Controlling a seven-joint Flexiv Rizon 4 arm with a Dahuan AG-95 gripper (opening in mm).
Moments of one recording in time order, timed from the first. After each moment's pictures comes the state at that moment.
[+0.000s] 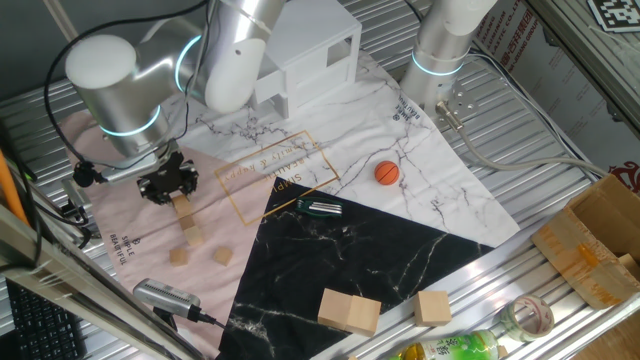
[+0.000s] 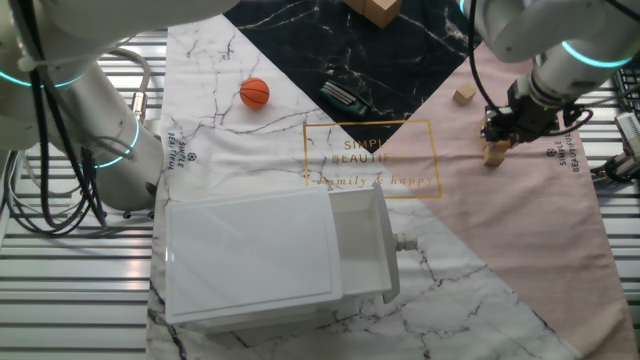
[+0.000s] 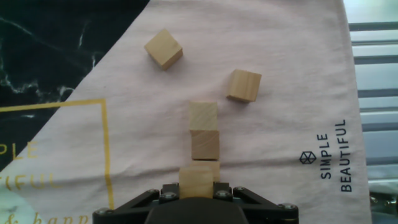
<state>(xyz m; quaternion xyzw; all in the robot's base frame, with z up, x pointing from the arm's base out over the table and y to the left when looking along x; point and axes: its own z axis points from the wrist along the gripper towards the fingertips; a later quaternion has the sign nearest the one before) 0.689 0.036 0.071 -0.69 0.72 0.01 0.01</state>
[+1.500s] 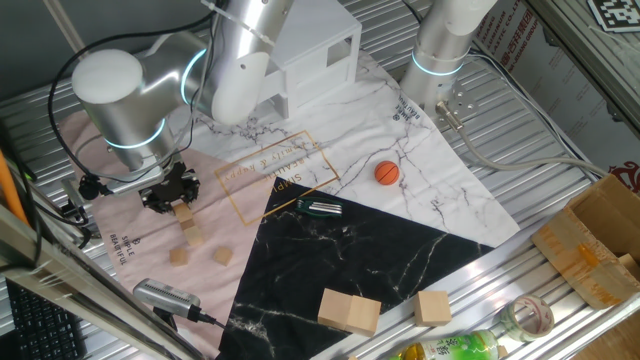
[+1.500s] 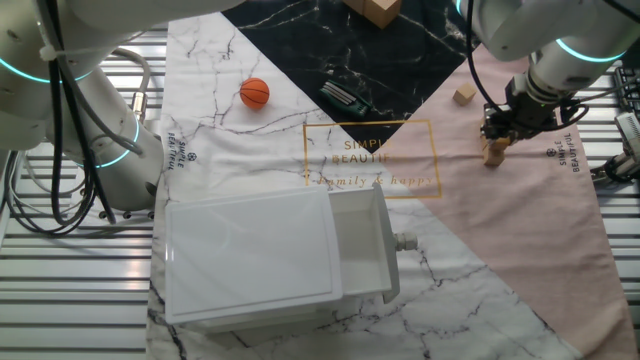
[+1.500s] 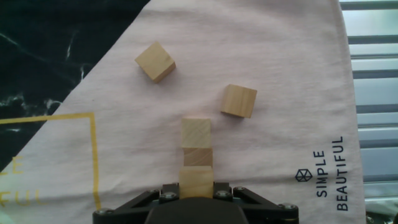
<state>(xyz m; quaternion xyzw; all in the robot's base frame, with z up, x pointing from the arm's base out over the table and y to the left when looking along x) 0.693 0.043 0.058 -0.70 0.71 0.00 0.01</state>
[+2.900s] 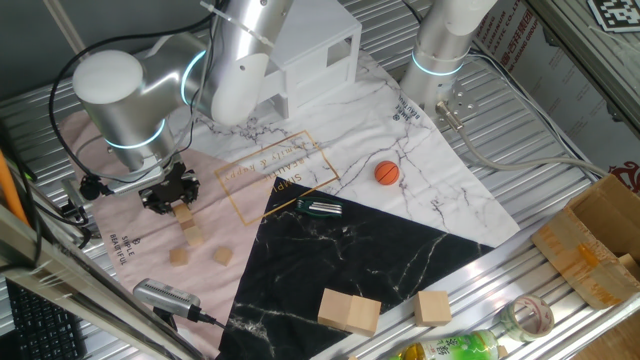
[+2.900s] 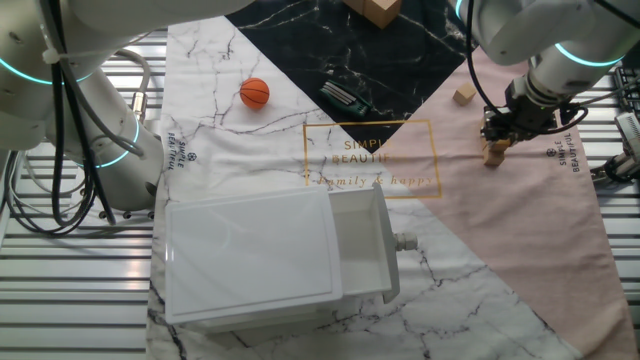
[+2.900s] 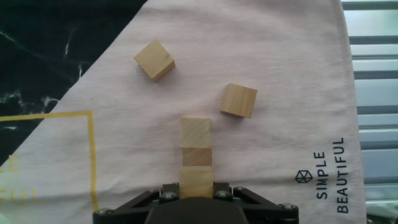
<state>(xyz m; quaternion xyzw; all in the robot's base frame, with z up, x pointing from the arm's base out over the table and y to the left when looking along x) 0.694 0.043 0.054 -0.71 0.71 0.00 0.02</state>
